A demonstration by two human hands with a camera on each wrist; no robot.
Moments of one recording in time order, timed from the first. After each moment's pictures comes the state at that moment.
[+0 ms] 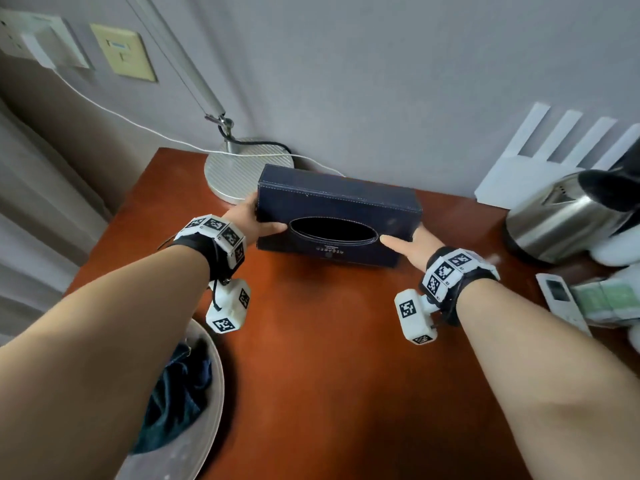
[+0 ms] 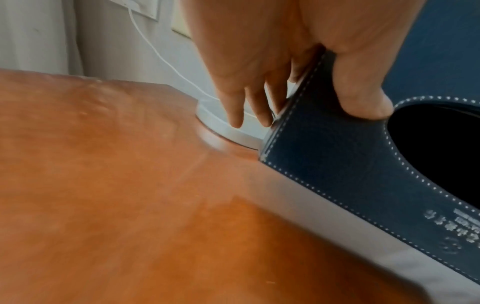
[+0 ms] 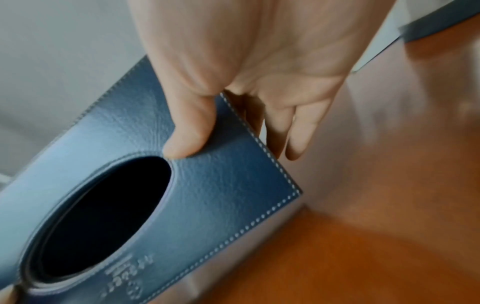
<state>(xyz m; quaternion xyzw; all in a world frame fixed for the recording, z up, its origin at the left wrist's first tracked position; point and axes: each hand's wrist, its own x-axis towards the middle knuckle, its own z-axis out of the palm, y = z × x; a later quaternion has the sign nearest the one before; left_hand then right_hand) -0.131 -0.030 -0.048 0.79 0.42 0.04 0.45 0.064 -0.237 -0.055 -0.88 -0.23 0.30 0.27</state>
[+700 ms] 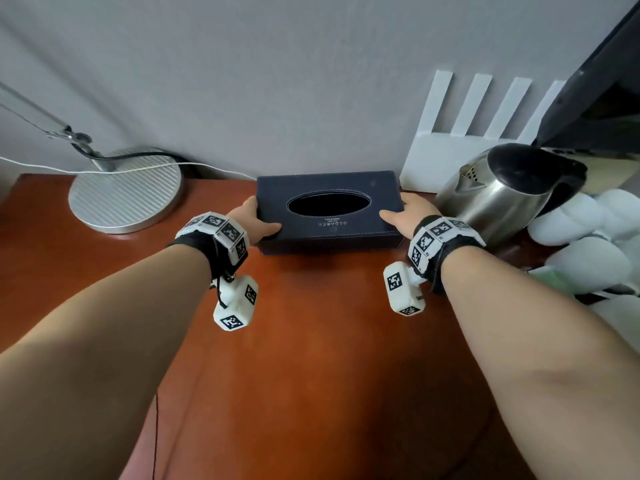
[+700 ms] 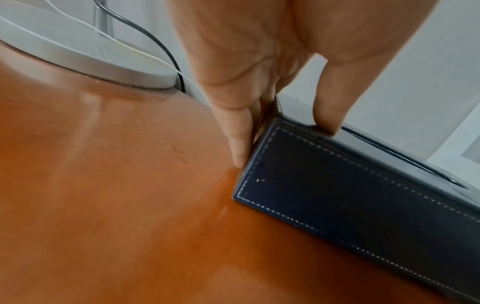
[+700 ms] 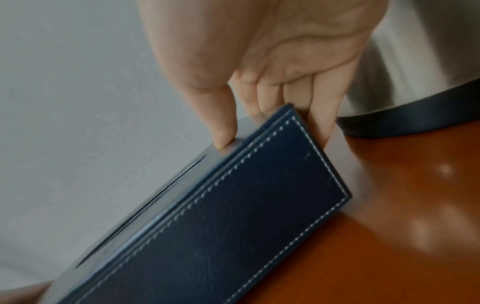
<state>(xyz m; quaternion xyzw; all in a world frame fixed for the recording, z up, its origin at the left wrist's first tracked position) 0.068 -0.111 -0.071 0.83 0.41 -0.08 0.38 0.252 -0.310 -0.070 -0.92 -0.21 0.25 0.22</state>
